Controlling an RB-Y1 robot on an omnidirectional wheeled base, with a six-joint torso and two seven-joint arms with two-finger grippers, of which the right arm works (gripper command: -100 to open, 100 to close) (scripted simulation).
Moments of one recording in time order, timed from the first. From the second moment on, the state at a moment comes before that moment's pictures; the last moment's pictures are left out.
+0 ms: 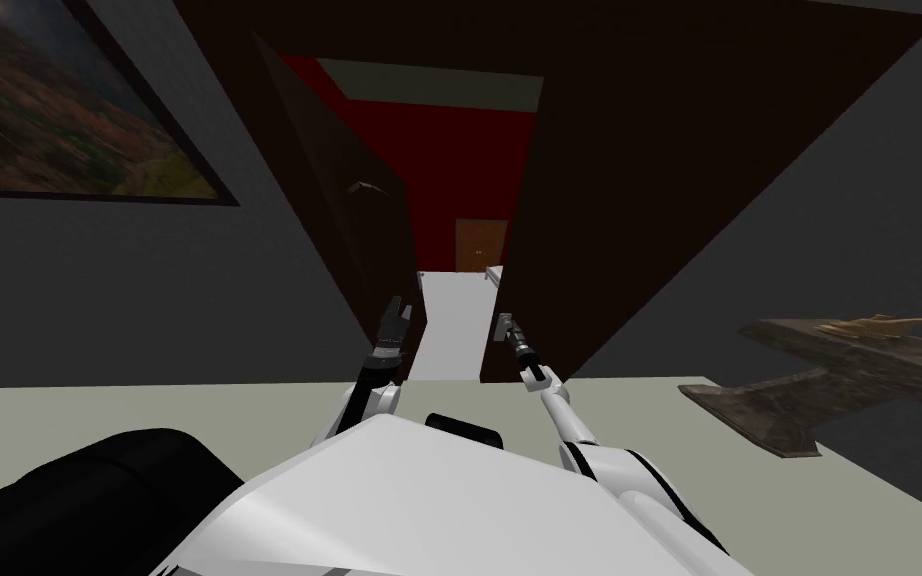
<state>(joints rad) -0.43 -0.22 0.01 -0.68 0.27 -0.53 -0.47</state>
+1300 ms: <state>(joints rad) -0.43 -0.20 -0.02 -0.66 0.25 -0.53 -0.44</state>
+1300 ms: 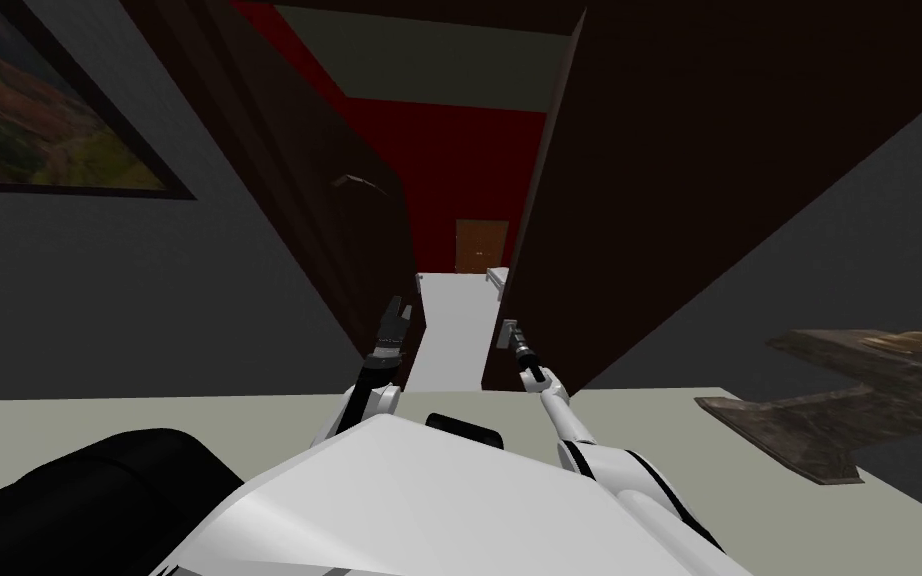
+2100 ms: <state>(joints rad) -0.45 -0.20 -0.09 -0.63 0.22 -0.53 -0.38</state>
